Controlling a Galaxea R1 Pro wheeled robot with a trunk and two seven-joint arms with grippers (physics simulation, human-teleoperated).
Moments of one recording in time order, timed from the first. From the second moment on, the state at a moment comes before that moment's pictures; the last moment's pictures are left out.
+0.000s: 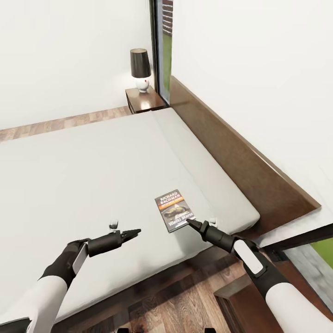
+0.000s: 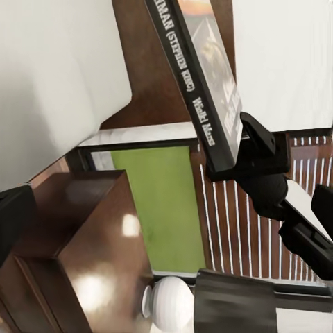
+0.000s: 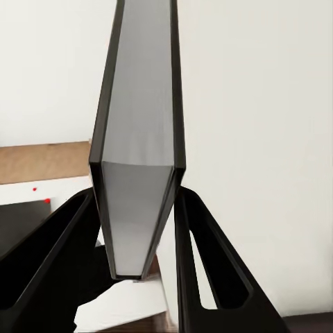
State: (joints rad) left arm -0.73 0.10 0.19 -0.56 0.17 0.60 -1.27; right arm -0.66 -0.15 0.24 -0.76 -1.06 0.61 0.66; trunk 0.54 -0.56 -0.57
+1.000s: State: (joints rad) left arm -0.73 0.10 0.19 -0.52 0.17 0.60 -1.27; right arm -0.66 -0.15 0.24 -0.76 -1.06 0.61 0.66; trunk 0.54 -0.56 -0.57
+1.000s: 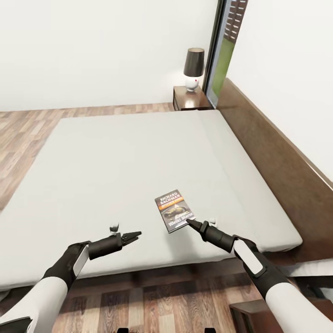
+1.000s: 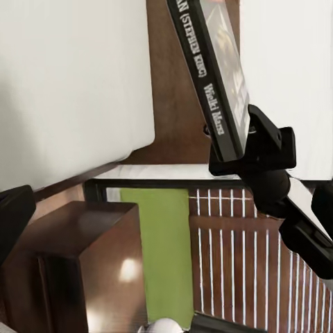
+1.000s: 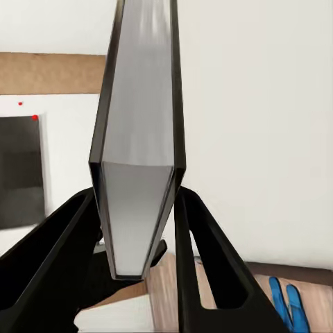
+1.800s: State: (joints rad) left arm -0.73 0.10 0.19 -0.52 0.17 0.60 -1.27; right arm -0.66 -0.15 0.24 -0.76 -1.06 0.61 0.66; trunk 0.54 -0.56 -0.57
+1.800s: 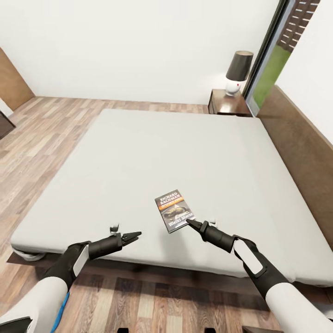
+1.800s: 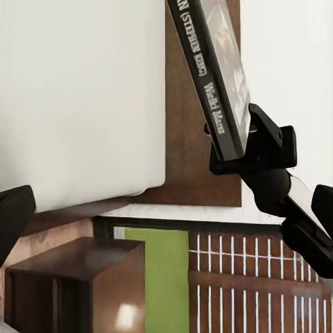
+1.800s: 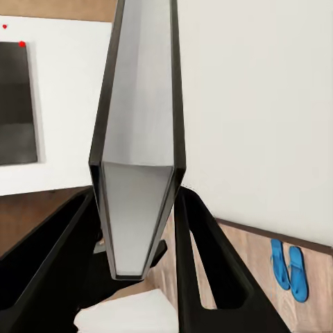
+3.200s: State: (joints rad) left arm -0.72 0.32 0.20 -0.27 0.17 0.44 -1.37; right arm -0.66 -0.15 0.24 -0.77 -1.06 0.61 0.66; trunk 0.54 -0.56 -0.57
